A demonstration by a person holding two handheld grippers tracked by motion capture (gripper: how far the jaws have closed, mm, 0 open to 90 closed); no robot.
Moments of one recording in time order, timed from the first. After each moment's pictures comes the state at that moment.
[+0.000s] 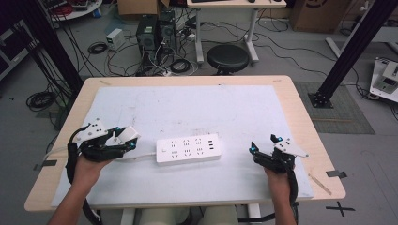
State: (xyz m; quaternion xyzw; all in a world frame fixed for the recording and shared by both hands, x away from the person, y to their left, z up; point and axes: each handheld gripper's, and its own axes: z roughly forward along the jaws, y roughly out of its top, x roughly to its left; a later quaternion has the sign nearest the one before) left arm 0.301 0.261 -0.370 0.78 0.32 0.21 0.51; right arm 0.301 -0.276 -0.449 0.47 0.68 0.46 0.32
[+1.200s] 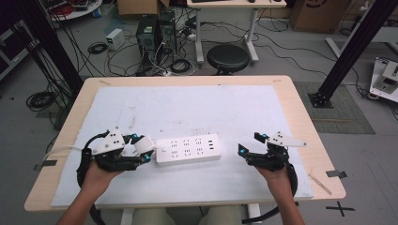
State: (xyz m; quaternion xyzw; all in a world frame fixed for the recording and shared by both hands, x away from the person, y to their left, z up) left arm 0.275 0.213 -0.359 0.82 0.22 0.19 0.50; right arm 0.297 -0.246 -0.403 0.40 0.73 0.52 0.19
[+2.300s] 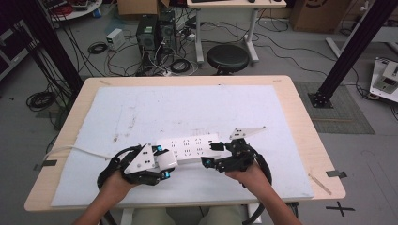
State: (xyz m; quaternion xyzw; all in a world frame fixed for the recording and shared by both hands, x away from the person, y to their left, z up) left arm 0.259 0.154 -0.373 0.87 0.09 0.20 0.44; right arm 0.303 -0.160 -0.384 0.31 0.80 0.52 -0.05
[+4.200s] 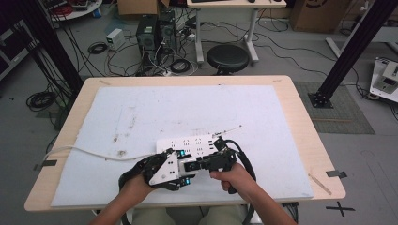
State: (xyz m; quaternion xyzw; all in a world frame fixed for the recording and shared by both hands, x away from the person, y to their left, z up) left arm 0.252 0.102 -0.376 0.87 0.01 0.22 0.44; right arm 0.318 -0.122 -0.407 0.32 0.75 0.49 -0.30
